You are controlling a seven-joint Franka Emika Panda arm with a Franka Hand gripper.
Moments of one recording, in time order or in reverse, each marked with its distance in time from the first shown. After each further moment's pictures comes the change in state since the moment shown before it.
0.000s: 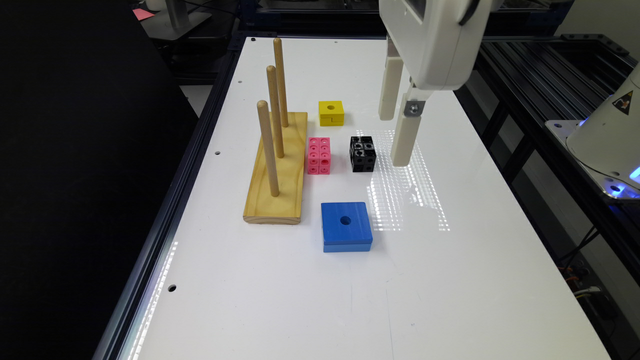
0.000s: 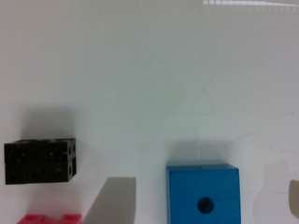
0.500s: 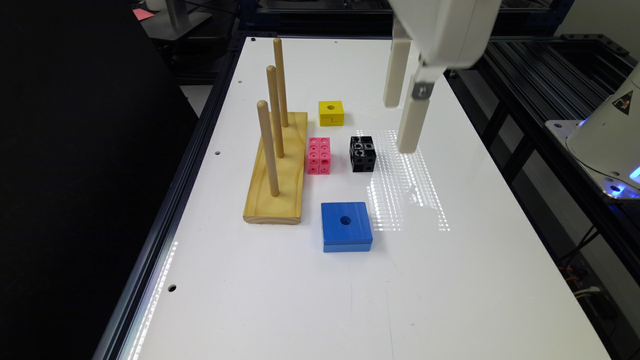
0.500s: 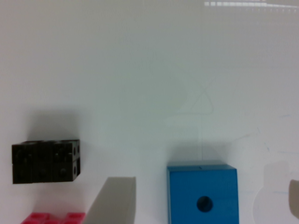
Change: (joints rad) arm 0.000 -0.012 0.000 0.002 0.000 -0.012 0.000
